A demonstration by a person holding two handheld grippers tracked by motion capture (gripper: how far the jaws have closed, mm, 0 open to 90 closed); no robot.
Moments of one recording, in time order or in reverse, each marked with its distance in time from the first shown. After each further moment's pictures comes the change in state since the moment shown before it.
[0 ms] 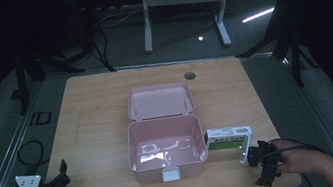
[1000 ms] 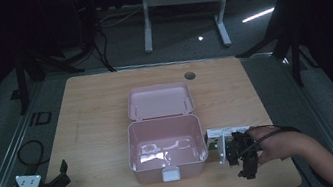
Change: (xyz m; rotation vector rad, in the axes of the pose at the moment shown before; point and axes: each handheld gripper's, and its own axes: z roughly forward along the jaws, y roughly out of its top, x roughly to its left) left arm 0.001 0.000 0.000 0.001 -0.016 -0.005; right arm 0.012 0.072 -0.057 0.019 -0.102 -0.286
